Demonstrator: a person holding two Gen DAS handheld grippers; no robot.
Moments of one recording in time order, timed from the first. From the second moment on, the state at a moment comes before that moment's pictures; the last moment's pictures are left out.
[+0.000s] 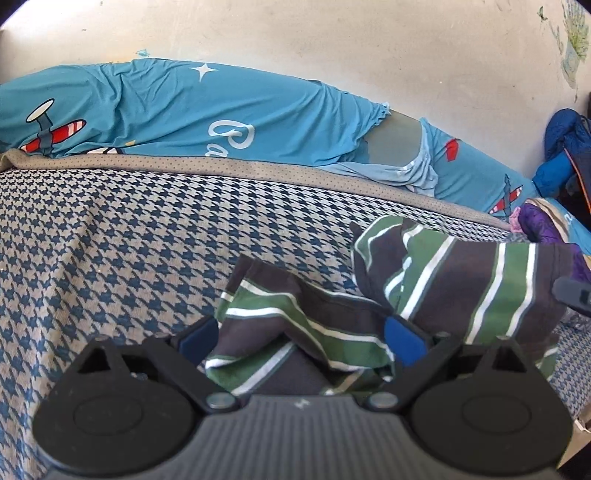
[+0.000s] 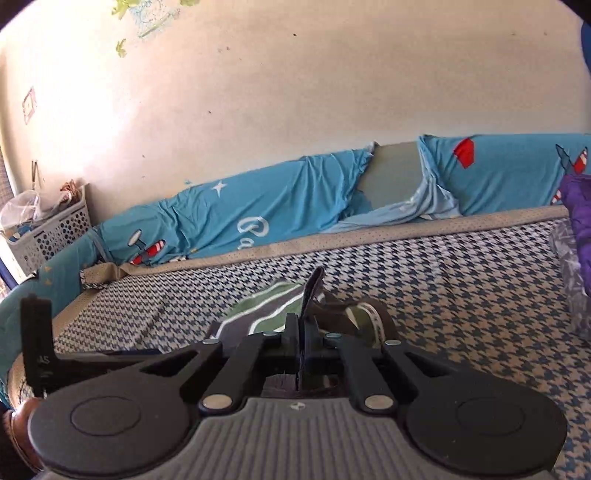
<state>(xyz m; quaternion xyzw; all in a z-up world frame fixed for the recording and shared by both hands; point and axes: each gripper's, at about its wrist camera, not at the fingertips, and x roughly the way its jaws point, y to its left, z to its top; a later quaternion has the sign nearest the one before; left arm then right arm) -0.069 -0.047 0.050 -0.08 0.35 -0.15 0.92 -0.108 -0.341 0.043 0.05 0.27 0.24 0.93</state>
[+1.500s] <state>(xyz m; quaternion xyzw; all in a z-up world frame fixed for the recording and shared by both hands) -0.141 -0.081 0.028 -0.04 0.37 -0.19 0.91 -0.099 -0.353 -0.020 0.22 0.34 0.22 0.89</state>
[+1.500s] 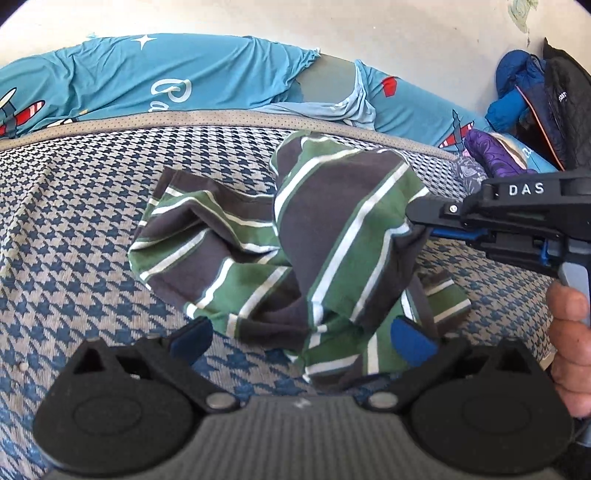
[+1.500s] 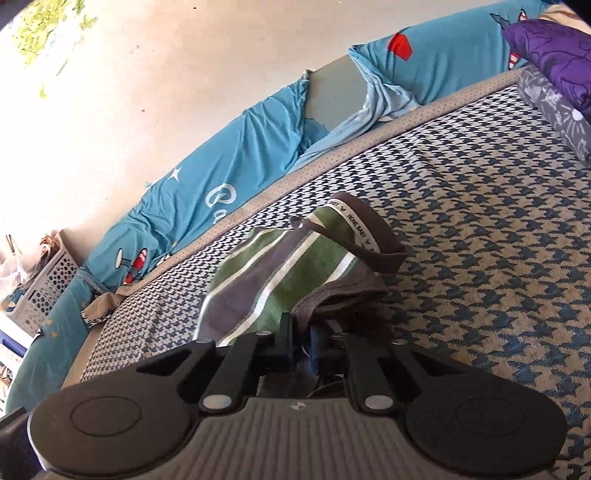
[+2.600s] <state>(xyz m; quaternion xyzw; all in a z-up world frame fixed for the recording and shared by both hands) -0.104 -0.003 0.033 -0.16 0.35 0.00 0.92 -0.104 -0.332 -0.007 0.18 0.37 0.32 0.85</state>
